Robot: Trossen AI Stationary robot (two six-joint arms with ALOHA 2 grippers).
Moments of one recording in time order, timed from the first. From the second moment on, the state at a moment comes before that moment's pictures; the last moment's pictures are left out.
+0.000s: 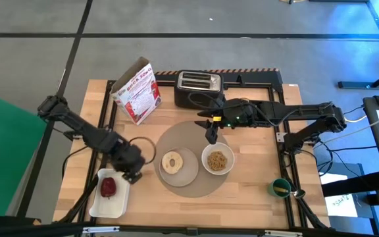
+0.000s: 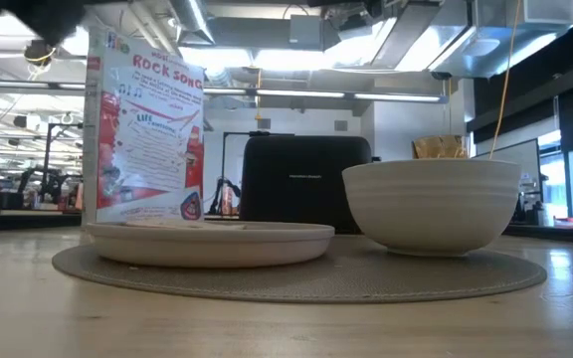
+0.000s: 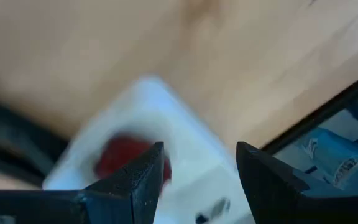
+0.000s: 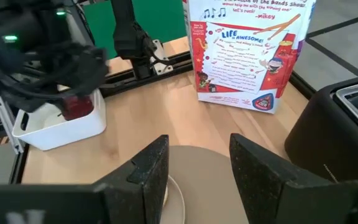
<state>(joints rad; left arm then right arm) -0.49 1.29 1.03 -1.13 0.26 -1.39 0.06 1.46 1.45 -0.47 0.21 0.31</state>
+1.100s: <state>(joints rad) -0.91 1.41 0.88 -0.98 0.33 -2.30 -0.02 1.46 1.45 -0.48 0.09 0.19</state>
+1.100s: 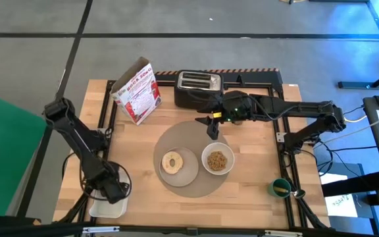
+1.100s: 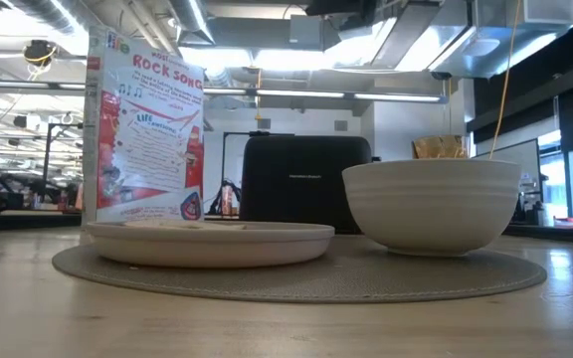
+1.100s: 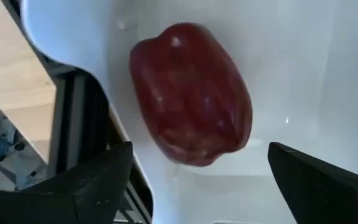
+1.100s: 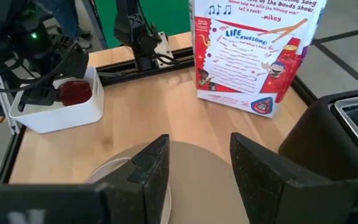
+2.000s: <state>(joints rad) -0.90 1.56 0.88 -0.89 0.30 -2.21 -0.02 1.46 1.45 -0.47 0.10 0.17</state>
